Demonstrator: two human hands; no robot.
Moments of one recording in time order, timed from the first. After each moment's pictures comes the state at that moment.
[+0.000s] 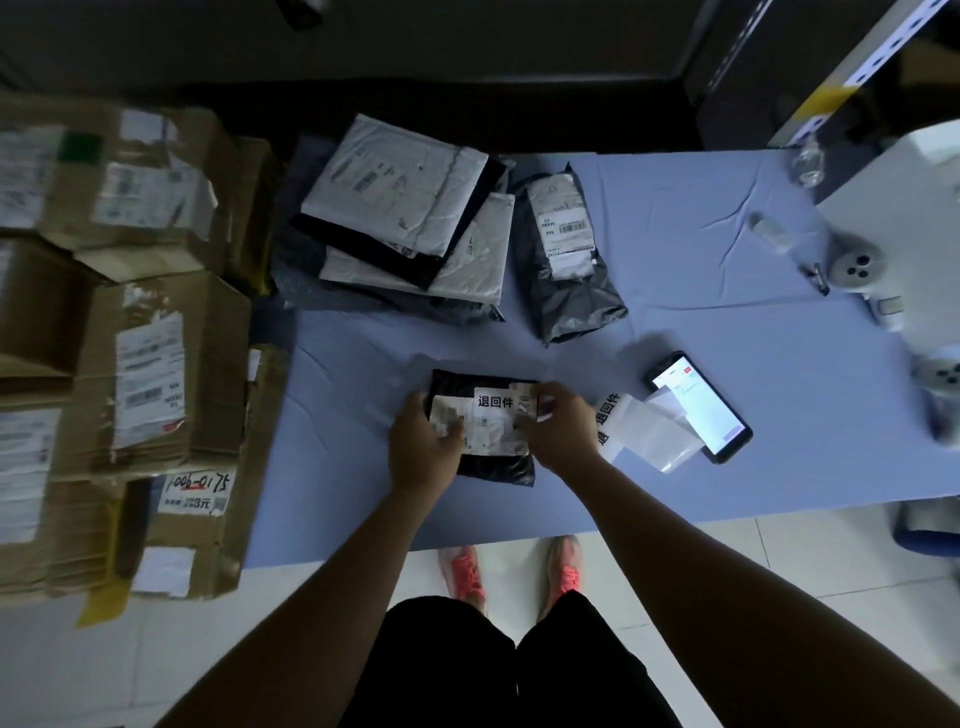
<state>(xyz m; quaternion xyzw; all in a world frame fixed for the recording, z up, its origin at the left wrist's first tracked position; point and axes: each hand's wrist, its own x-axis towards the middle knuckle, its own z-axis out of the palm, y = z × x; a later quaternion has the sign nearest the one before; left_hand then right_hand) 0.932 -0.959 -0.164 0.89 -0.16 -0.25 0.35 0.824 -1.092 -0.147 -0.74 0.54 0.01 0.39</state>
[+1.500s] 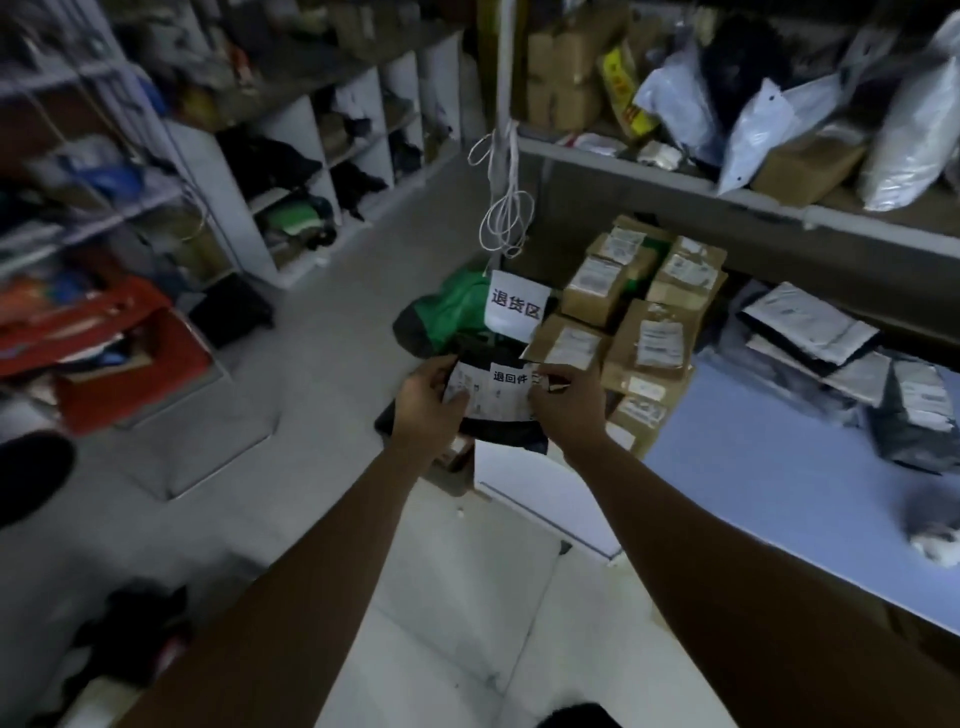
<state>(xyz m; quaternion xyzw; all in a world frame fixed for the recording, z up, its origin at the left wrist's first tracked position) 0.995 -0.390 0.036 0.83 -0.06 0.02 0.56 0.963 -0.564 0.038 -0.80 0.24 -0.11 0.54</state>
